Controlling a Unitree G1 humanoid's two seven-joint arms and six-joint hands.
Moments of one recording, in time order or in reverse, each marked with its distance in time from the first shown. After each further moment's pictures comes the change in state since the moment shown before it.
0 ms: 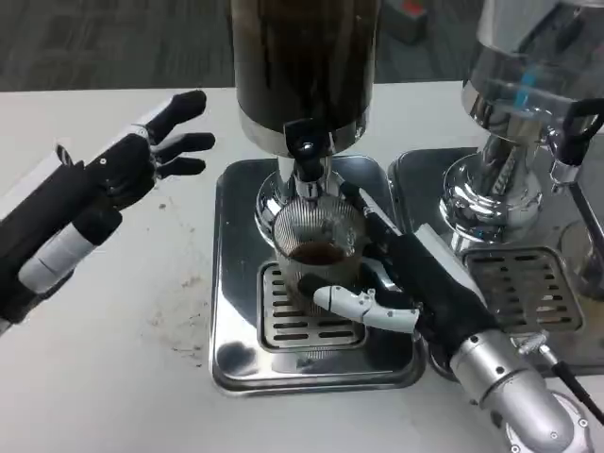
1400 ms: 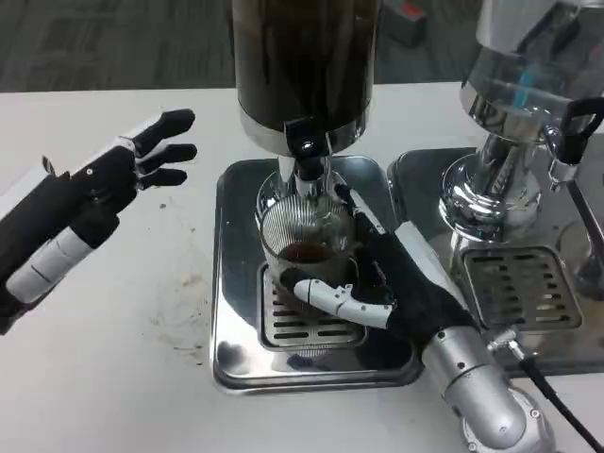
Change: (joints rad) left arm 0.047 0.027 0.014 -0.027 0.033 0.007 0.050; right arm -0.039 0.053 0.096 0.004 -0.175 0.153 -0.128
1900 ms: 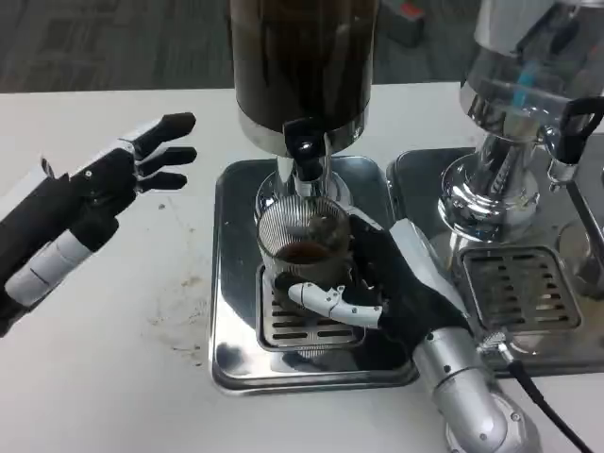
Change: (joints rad) left arm 0.010 0.003 0.000 -0.012 0.002 0.001 0.005; right arm -0.002 0.017 0.044 0.003 -0.082 0.025 -0.088
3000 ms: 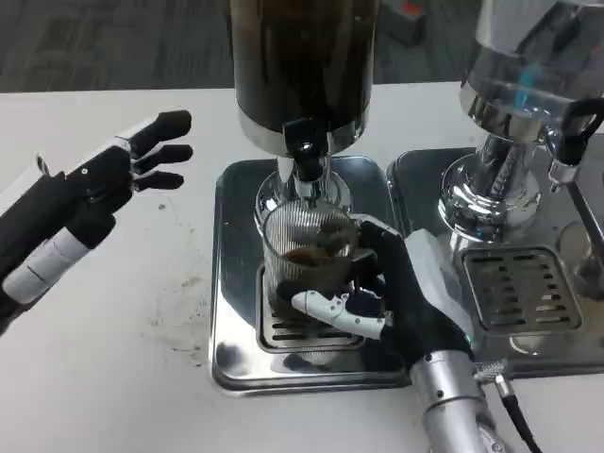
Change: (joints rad) left arm 0.002 0.003 0.000 -0.002 0.003 0.000 0.015; right arm 0.060 0.048 0.008 0.074 -0.047 -0.115 -0.227
